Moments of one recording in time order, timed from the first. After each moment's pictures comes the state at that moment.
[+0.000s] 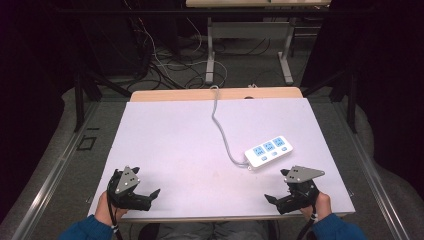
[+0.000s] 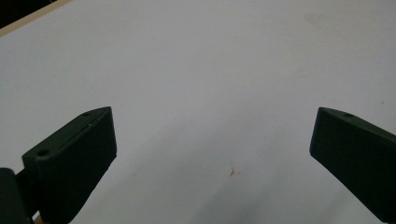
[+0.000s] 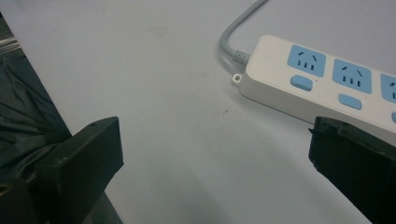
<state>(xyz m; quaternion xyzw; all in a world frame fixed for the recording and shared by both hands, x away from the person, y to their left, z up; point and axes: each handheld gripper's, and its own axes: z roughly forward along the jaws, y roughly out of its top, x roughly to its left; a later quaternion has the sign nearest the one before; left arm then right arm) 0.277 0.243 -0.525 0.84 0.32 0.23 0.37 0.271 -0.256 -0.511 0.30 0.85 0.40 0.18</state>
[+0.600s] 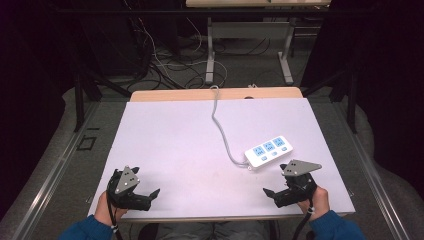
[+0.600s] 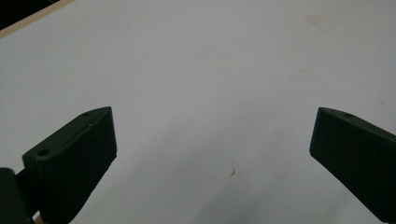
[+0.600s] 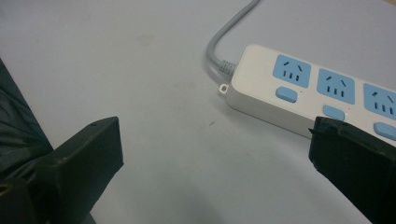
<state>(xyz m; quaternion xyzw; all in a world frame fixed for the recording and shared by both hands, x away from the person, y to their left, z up) 0.277 0.244 -0.524 0.84 0.32 0.23 0.37 0.284 -0.251 -0.502 0.31 0.85 0.39 0.19</state>
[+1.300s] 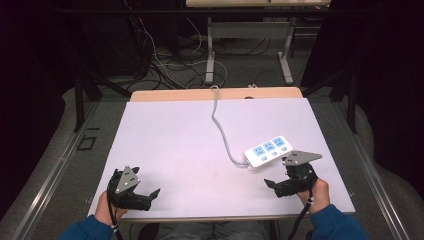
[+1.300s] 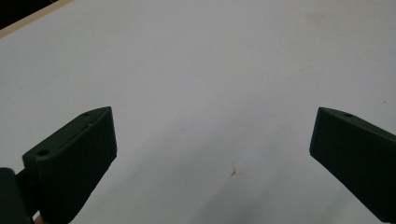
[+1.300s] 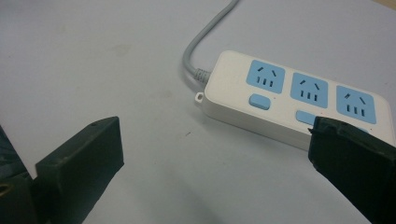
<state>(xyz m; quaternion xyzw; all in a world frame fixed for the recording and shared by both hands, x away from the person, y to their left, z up) 0.277 0.243 -0.525 0.84 0.32 0.23 0.37 0.303 -0.254 -0.495 0.34 0.84 0.38 0.19</state>
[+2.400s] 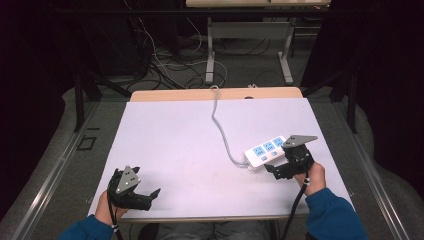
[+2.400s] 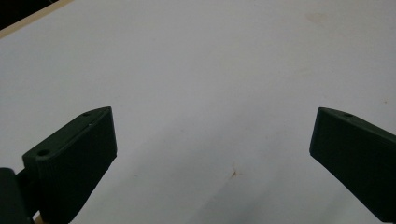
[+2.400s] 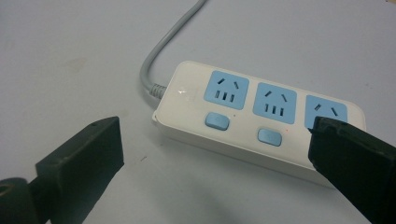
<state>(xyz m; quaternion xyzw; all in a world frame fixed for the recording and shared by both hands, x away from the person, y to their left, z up) 0.278 0.243 -0.525 0.84 0.32 0.23 0.37 0.355 -0.261 -0.495 0.37 0.84 0.37 0.18</state>
